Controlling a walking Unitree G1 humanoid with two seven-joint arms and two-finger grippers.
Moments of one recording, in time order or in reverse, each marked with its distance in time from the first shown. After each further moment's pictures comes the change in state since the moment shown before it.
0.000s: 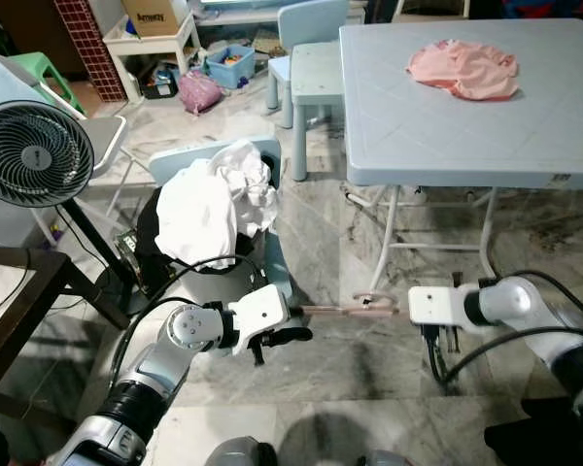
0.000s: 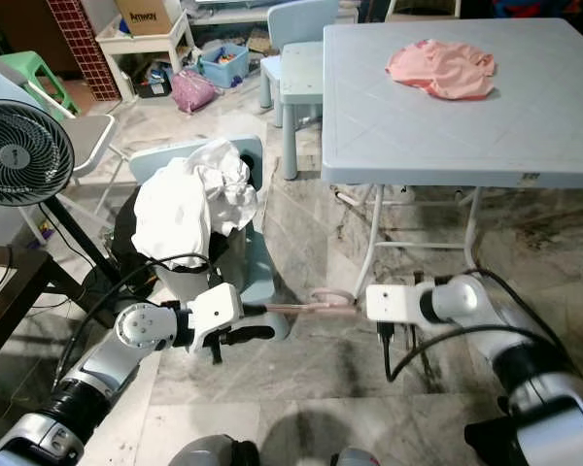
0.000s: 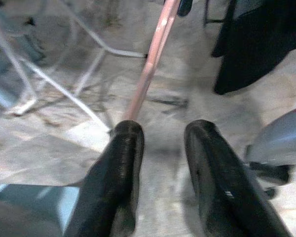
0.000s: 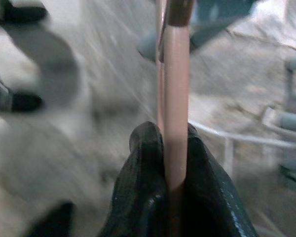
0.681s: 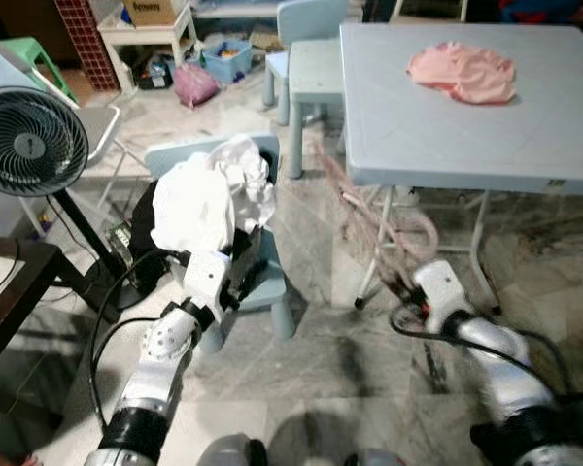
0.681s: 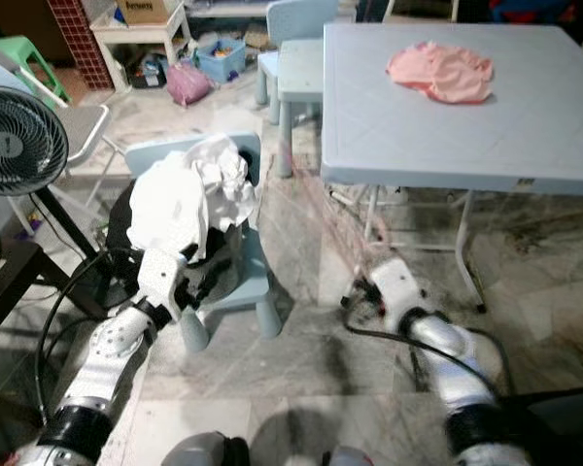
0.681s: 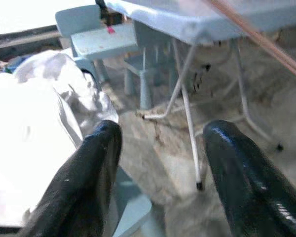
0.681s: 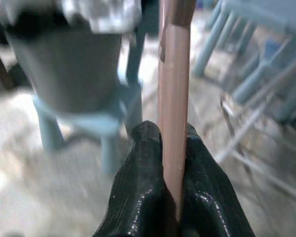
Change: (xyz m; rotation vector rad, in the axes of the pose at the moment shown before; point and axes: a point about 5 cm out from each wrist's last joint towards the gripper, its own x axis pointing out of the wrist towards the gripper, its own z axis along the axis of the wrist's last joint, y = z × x) left arm -0.031 0.026 -0.010 -0.354 -0.218 0.773; right arm 0.025 0.029 0.032 0.873 -0.518 -0.571
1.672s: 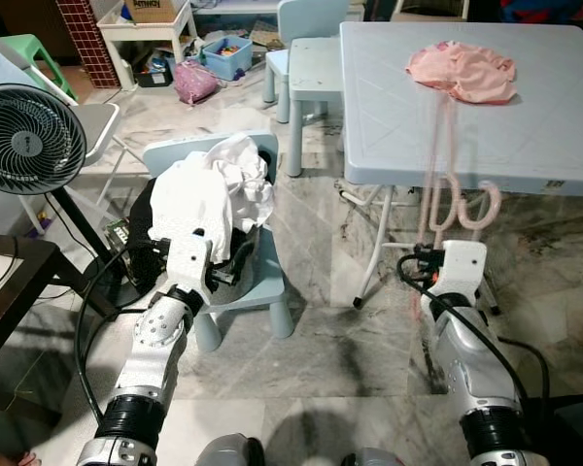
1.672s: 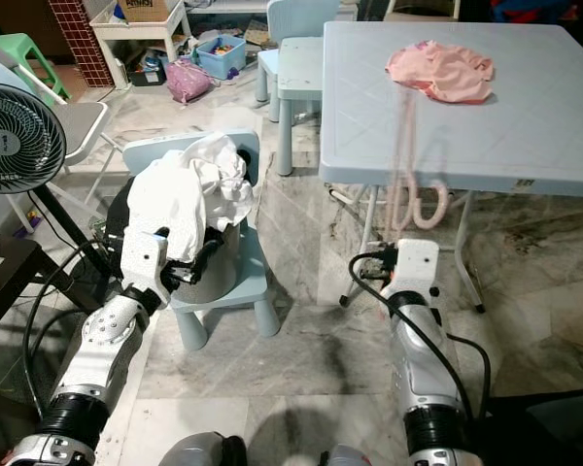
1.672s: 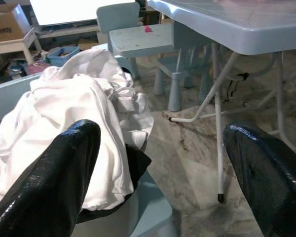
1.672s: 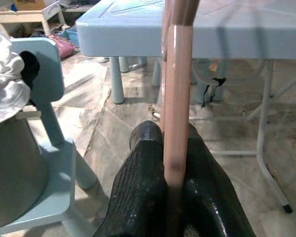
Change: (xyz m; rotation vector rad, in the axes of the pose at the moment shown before) left arm 0.002 0.020 0.004 -0.028 0.011 0.140; right arm 0.006 -0.005 0.019 0.315 -0.110 -0.514
